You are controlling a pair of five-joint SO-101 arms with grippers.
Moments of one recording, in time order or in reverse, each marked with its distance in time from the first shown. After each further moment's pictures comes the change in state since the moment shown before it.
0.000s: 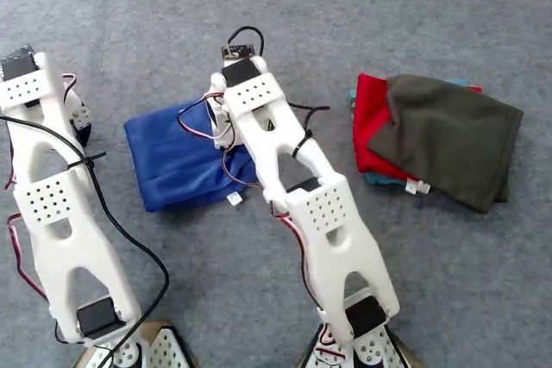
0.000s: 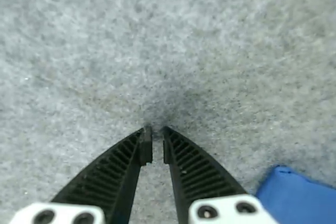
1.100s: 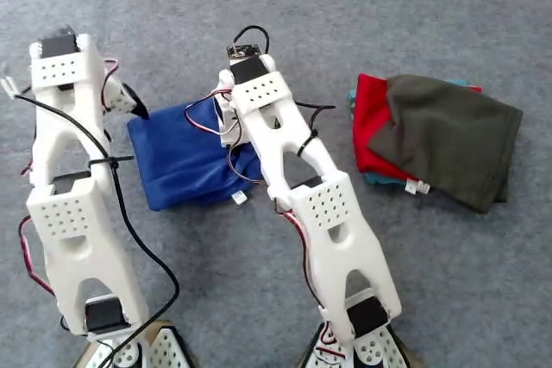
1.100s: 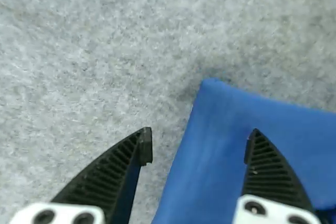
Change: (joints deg) left arm 11.0 -20.2 24.0 -2.5 7.9; right arm 2.0 4.6 -3.3 0.1 2.5
